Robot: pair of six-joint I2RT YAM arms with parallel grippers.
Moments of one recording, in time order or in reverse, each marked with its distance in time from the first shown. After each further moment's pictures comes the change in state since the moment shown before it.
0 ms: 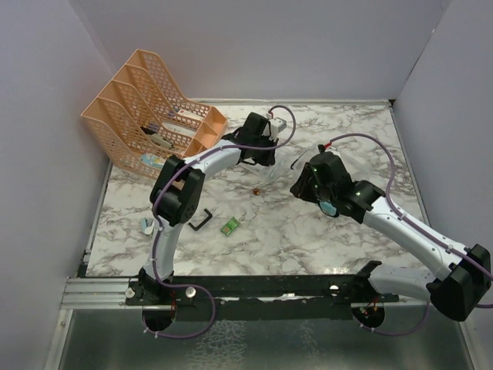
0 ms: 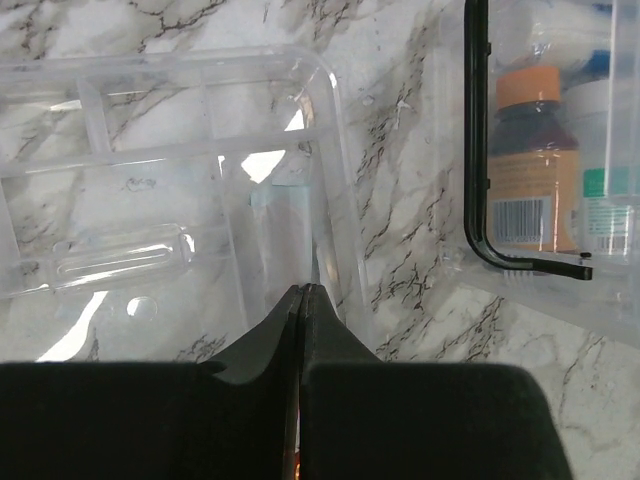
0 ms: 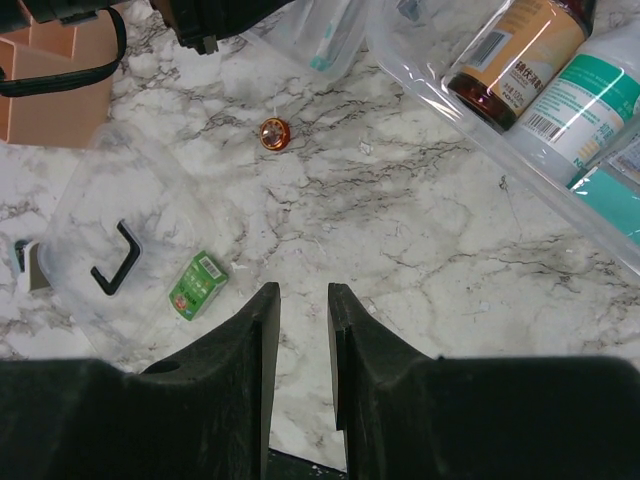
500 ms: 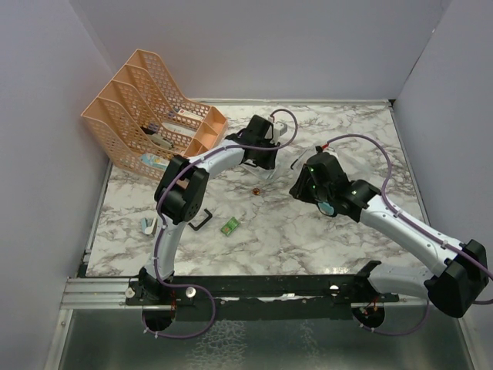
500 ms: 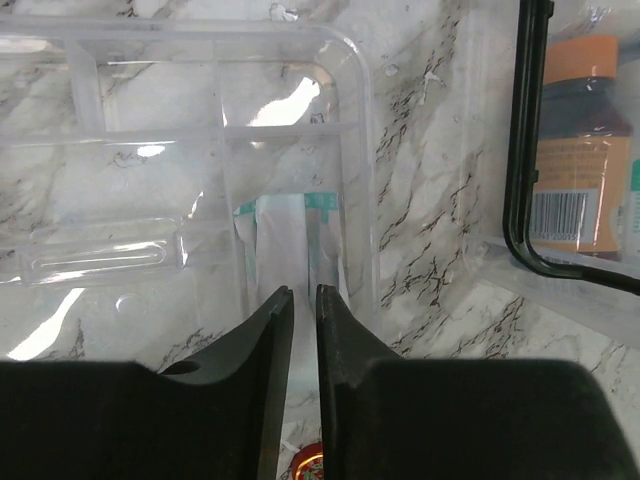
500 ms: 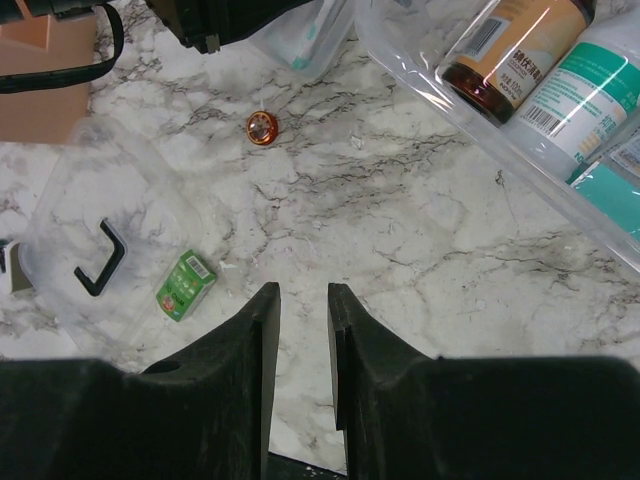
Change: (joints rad) left arm -0.013 0.057 0.041 -0.079 -0.040 0.004; right arm 0.000 0.031 -0.007 0.004 0.000 0.003
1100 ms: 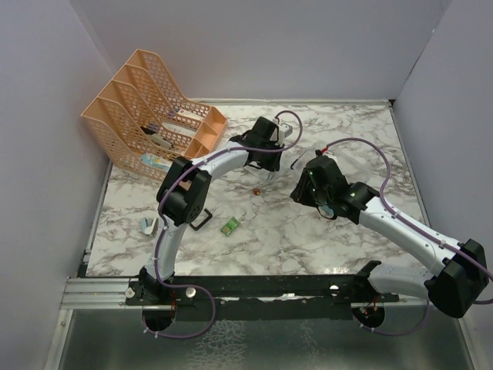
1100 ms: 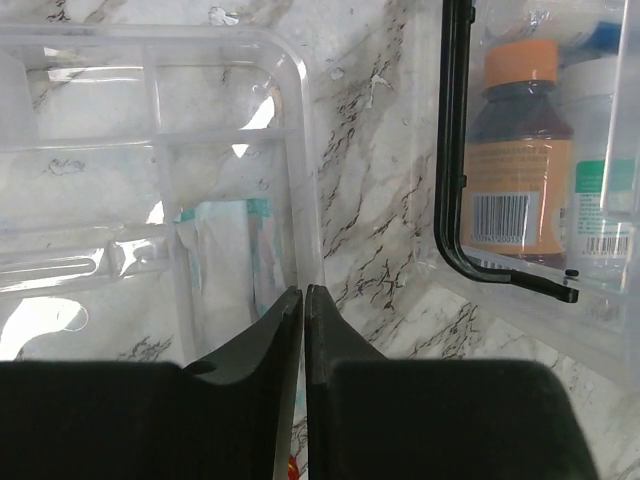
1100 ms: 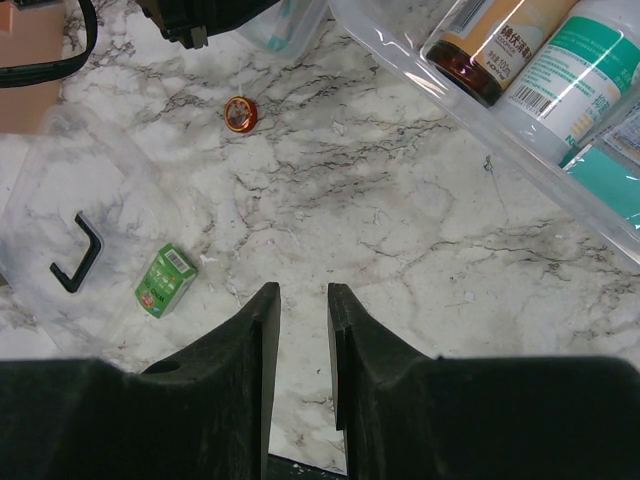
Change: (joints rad) left arm -0.026 -0.001 0.016 -0.003 0.013 -0.044; right arm 0.000 -0.003 -0.041 0.007 0.000 0.000
